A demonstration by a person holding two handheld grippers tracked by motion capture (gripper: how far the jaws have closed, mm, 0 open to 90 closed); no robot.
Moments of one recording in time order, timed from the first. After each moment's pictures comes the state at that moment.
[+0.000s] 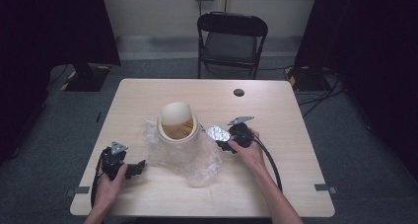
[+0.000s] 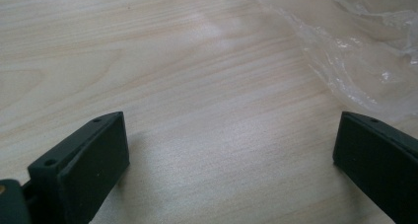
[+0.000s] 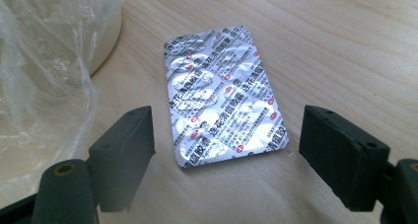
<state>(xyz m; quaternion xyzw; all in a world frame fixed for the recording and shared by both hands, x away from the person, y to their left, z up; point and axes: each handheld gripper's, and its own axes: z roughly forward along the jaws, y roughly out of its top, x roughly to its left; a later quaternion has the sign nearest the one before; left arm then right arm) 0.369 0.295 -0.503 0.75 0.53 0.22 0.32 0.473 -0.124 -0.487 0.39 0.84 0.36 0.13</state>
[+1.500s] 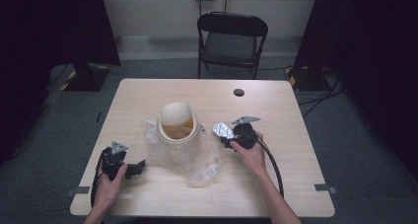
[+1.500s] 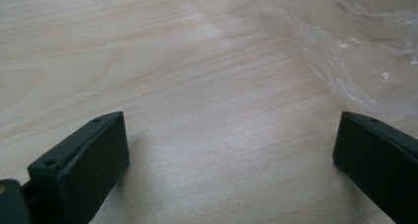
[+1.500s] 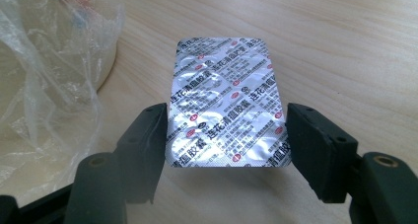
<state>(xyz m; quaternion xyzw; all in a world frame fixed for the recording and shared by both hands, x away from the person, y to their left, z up) 0.369 0.295 -0.503 0.75 0.53 0.22 0.32 0.462 -0.133 -0.475 0.42 0.81 0.38 0.15</state>
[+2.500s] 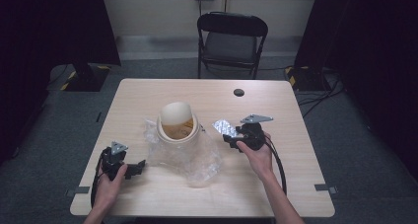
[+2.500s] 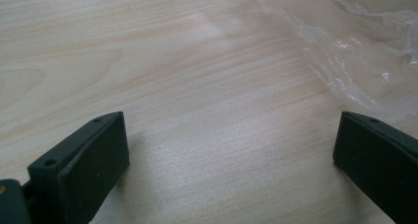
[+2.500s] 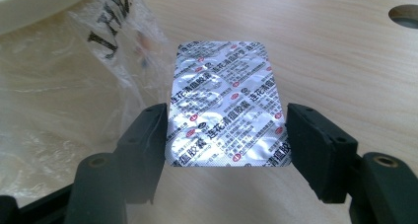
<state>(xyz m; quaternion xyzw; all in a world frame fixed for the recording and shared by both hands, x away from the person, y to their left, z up) 0.369 0.295 -0.503 0.75 0.53 0.22 0.32 0.434 -0.147 -0.434 0.41 0.78 0.44 0.14</state>
